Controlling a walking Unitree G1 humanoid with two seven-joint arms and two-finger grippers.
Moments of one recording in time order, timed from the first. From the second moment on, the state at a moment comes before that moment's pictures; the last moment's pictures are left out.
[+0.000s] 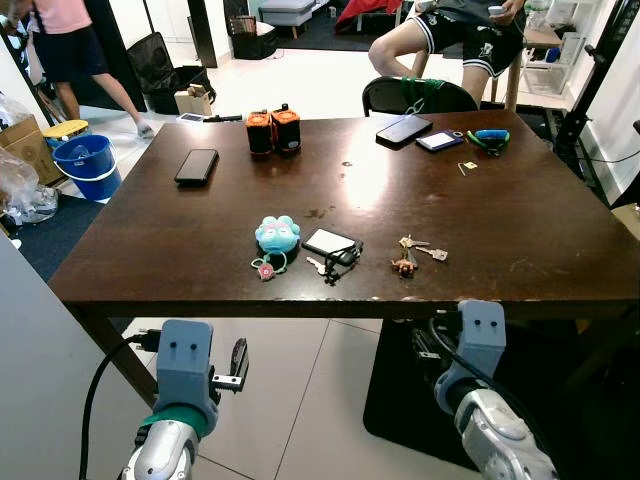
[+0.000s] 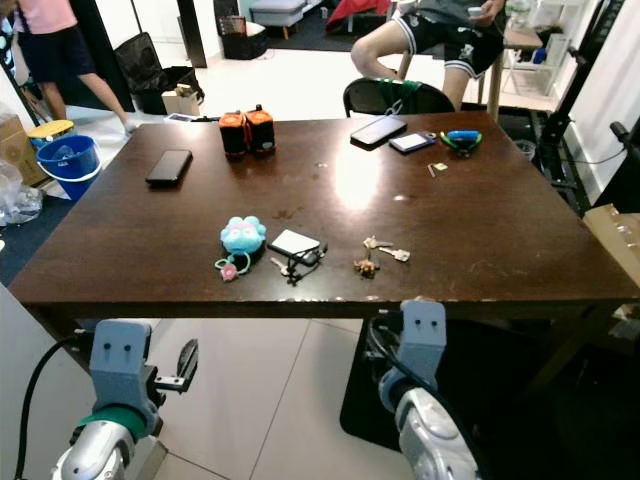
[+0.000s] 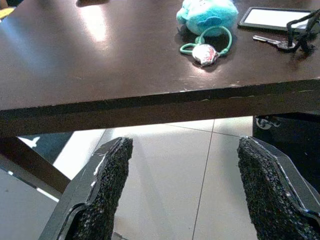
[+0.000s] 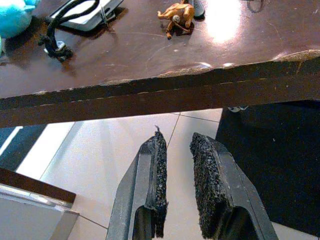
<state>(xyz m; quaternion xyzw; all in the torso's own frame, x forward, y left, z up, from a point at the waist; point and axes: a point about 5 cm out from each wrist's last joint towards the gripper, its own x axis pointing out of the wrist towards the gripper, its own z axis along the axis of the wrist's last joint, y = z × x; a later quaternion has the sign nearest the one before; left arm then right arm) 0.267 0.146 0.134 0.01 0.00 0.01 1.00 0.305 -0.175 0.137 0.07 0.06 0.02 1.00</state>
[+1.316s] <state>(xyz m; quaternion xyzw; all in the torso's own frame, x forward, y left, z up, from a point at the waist) 0.268 0.138 0.121 -0.02 0.02 0.00 1.00 0.300 -0.177 0.130 0.08 0.07 0.02 0.99</state>
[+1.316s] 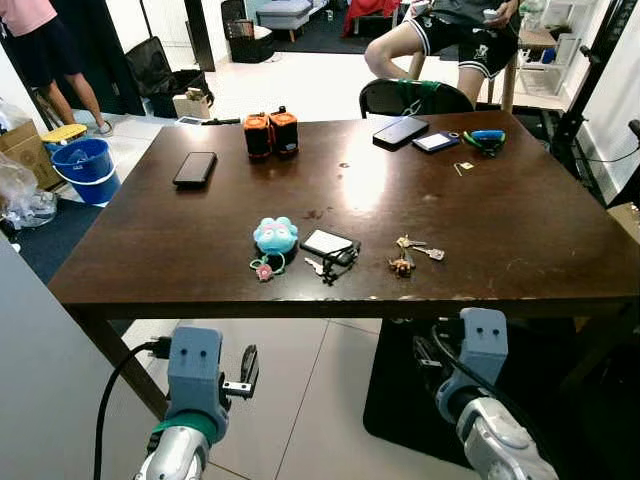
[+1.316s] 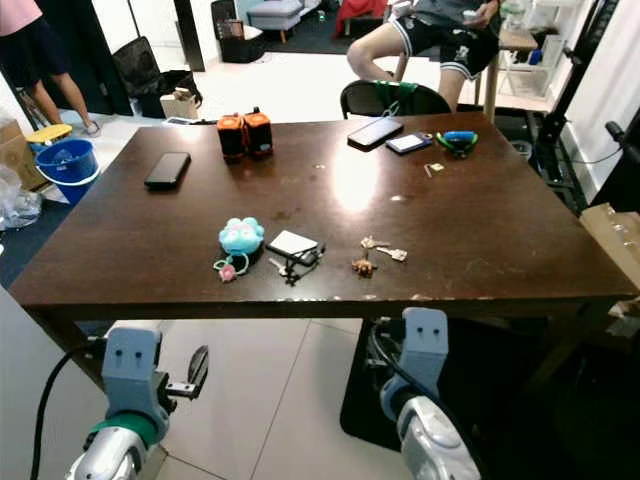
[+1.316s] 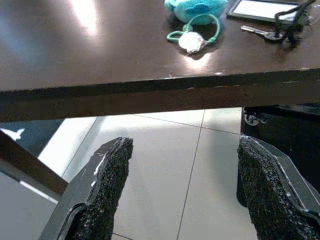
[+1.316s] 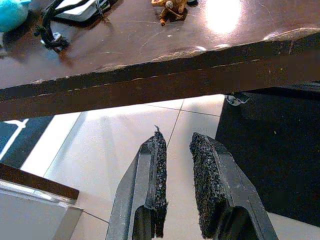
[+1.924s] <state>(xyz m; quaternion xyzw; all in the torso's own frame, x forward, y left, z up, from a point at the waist) 0.267 0.136 0.120 -0.03 0.02 -0.01 1.00 0.299 -0.178 0.131 0.08 0.07 0.02 0.99</state>
